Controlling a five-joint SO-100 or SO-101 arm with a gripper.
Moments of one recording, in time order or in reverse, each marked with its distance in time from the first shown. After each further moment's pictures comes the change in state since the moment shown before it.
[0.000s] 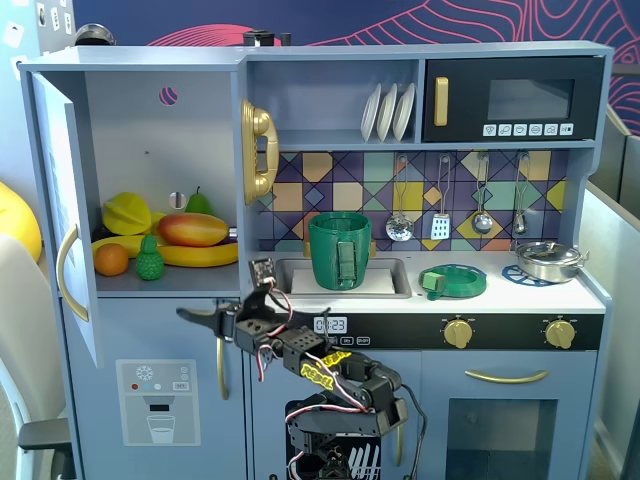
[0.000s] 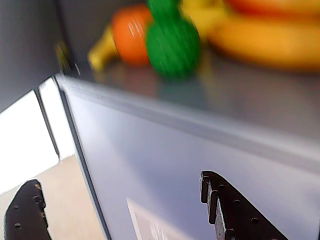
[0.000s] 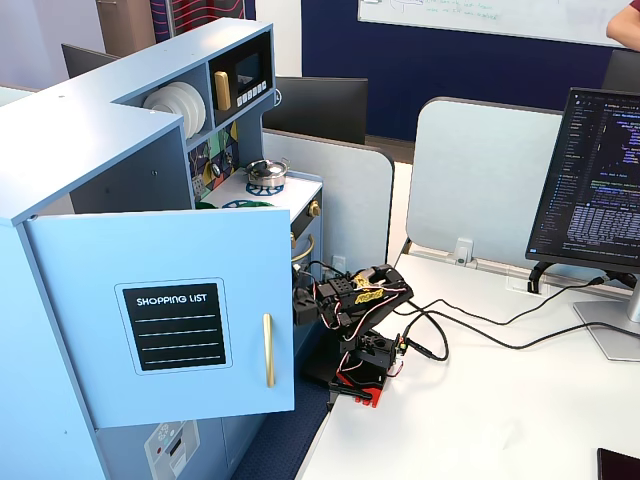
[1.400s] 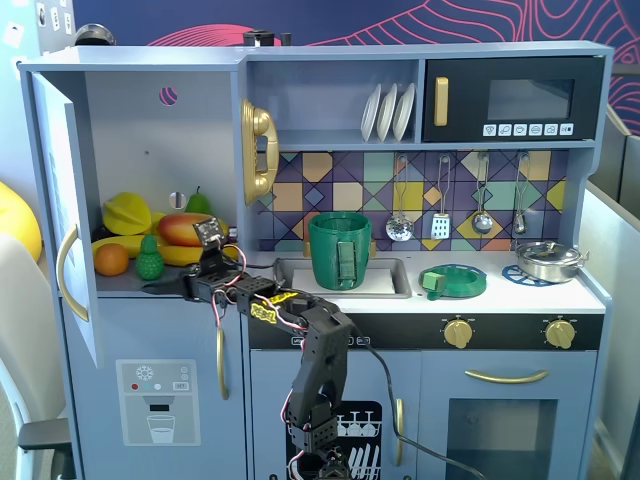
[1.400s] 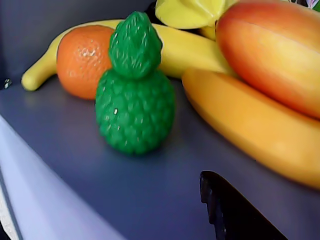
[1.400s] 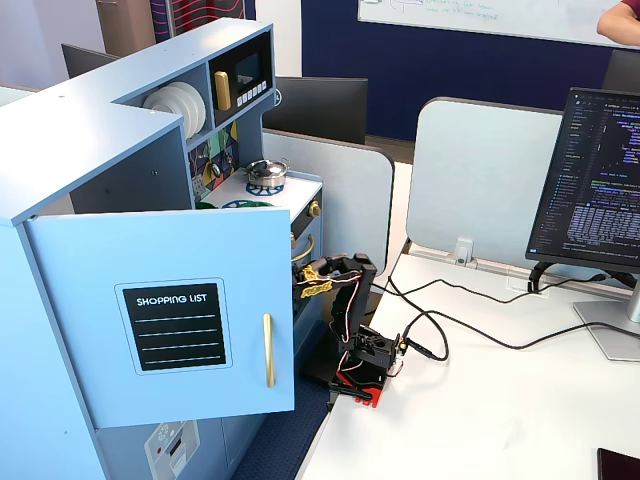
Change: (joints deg) arm 4.0 -53.2 -46.8 1.2 -12.7
